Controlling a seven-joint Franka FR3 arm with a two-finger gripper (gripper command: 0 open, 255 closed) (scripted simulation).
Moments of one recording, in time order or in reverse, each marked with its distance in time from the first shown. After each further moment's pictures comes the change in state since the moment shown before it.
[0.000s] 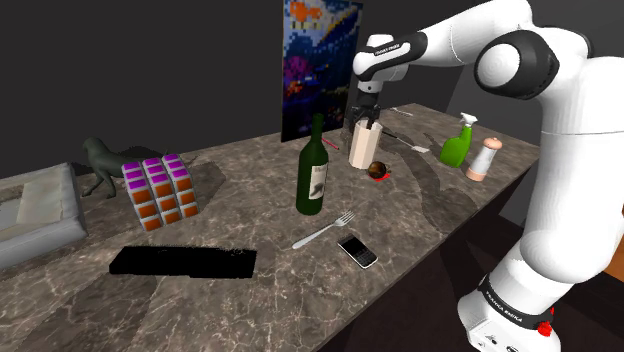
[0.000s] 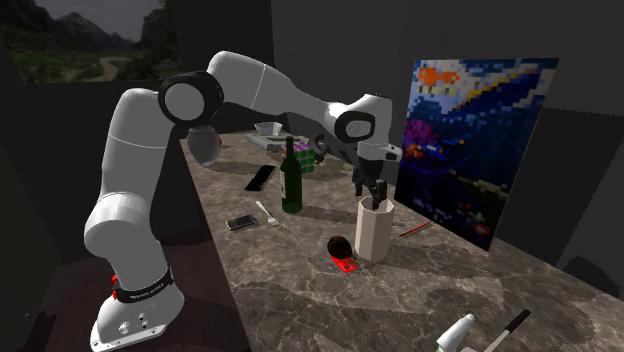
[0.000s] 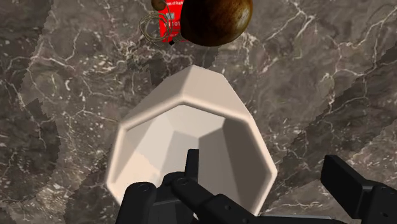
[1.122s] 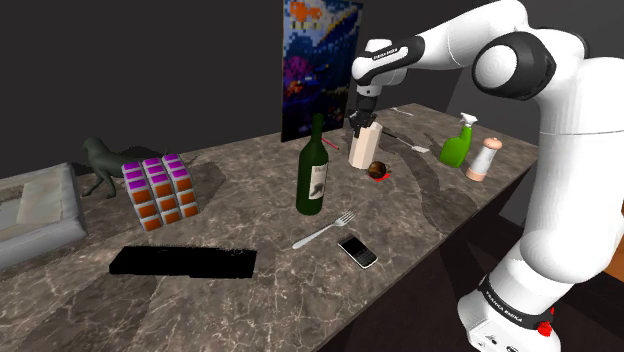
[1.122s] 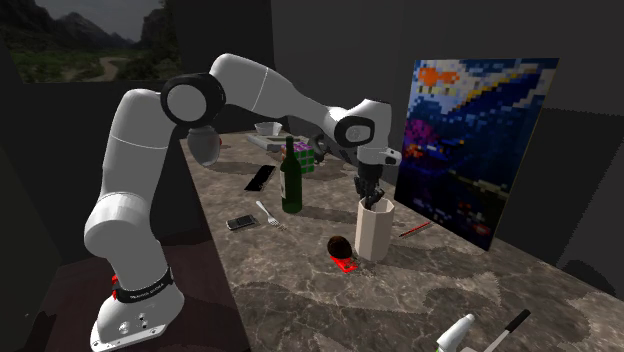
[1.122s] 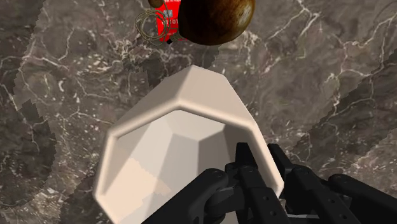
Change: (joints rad) arm 0.001 0.012 0.002 -0.017 0.003 0.030 -0.001
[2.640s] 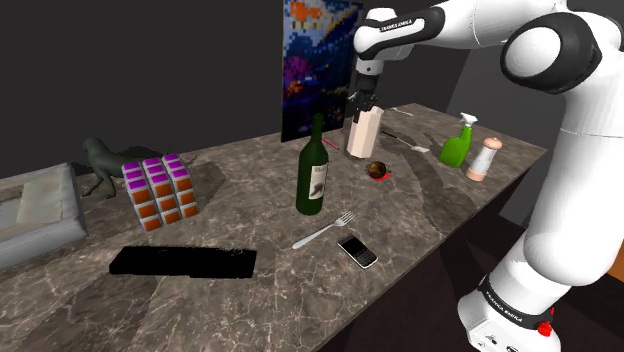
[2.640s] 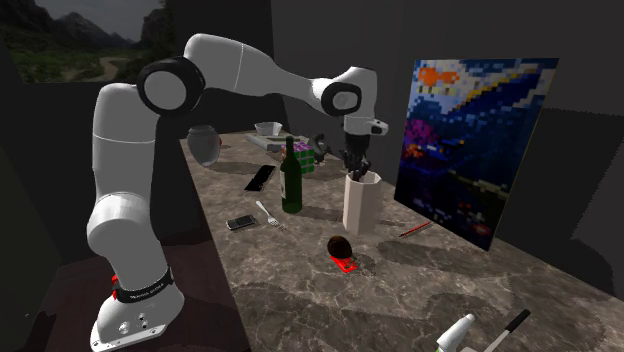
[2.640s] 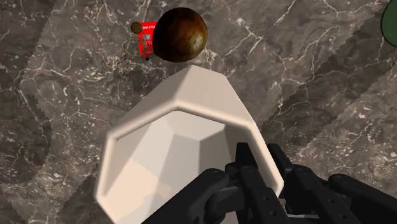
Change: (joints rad) arm 0.060 -0.143 0.013 0.001 -0.037 -0.141 0.087
